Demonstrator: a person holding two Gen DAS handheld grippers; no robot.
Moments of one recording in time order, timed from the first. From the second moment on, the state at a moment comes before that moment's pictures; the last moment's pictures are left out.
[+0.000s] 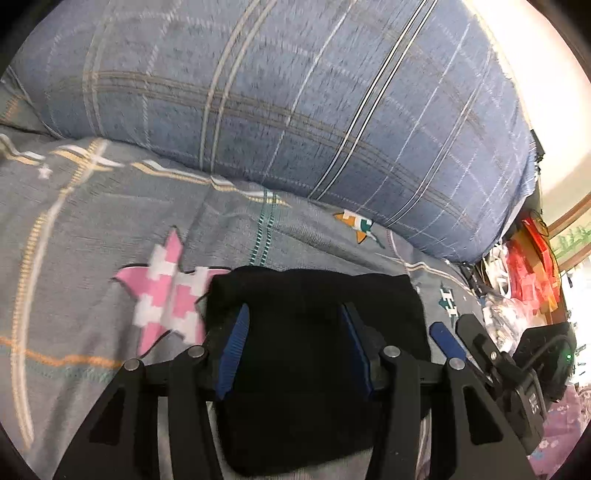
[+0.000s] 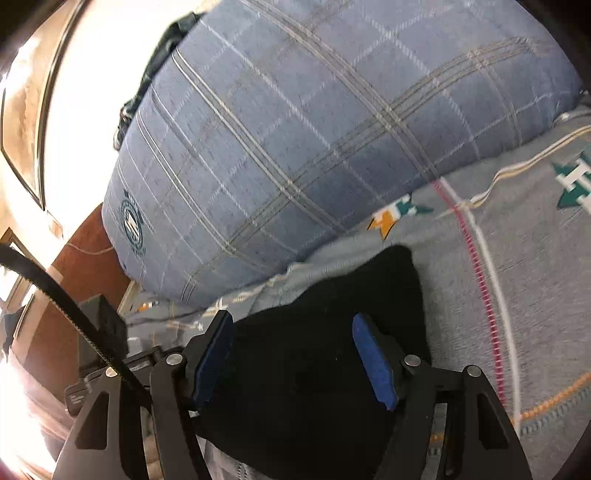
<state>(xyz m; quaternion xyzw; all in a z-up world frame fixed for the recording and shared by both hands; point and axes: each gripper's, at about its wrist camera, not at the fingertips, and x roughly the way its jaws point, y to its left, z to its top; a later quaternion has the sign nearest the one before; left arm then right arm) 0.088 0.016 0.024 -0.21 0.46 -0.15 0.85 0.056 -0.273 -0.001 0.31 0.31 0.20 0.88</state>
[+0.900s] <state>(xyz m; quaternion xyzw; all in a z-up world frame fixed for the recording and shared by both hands) -0.133 -0.011 0.083 0.00 0.30 0.00 0.96 -0.097 -0.235 -0.005 0.15 0.29 0.06 0.94</state>
